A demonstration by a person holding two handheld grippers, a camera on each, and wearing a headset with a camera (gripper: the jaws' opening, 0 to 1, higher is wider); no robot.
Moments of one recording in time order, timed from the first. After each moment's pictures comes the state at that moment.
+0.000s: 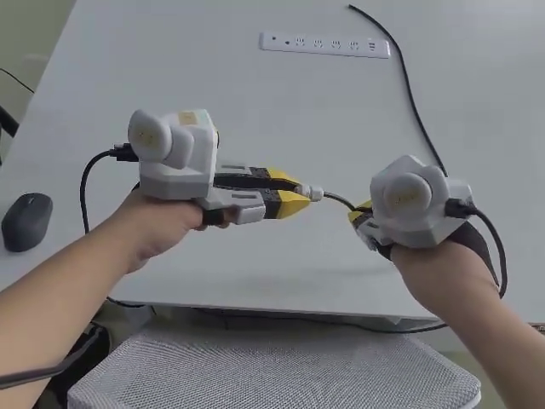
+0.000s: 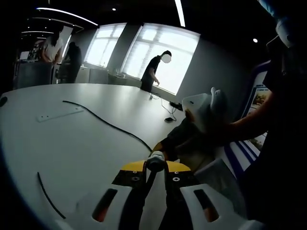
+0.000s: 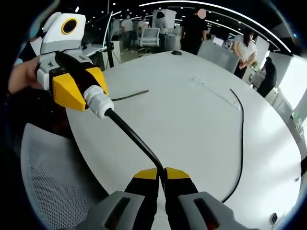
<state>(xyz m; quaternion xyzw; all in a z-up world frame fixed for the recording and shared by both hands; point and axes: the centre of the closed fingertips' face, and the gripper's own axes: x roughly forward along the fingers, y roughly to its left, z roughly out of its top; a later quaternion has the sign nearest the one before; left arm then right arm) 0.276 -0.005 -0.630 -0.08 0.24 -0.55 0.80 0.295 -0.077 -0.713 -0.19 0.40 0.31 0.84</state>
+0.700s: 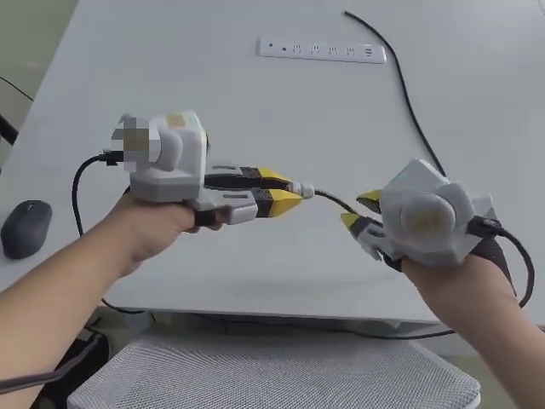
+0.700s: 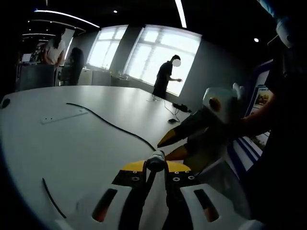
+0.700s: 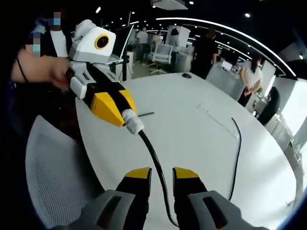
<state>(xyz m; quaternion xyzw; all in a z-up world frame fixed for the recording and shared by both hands) 0.282 0.003 -0.629 -0.07 0.24 -0.54 0.80 0.285 -0.044 -0.651 -0.24 0.27 0.38 0.85</state>
